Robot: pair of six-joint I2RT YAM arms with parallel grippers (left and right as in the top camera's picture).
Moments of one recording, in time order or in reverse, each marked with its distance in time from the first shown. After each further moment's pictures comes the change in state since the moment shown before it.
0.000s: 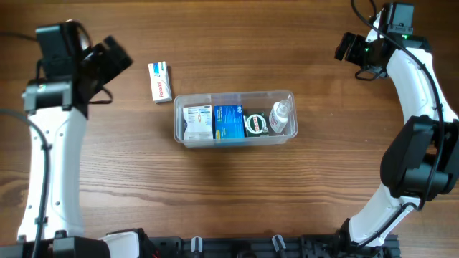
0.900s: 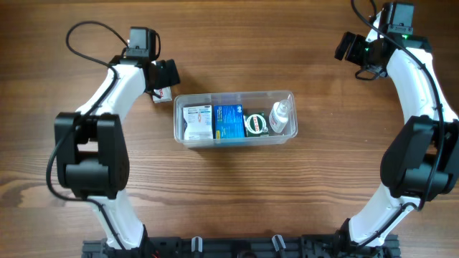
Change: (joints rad) left arm -0.171 0.559 0.000 0.202 -0.153 0.149; right arm 0.000 0.000 0.000 0.001 0.000 0.000
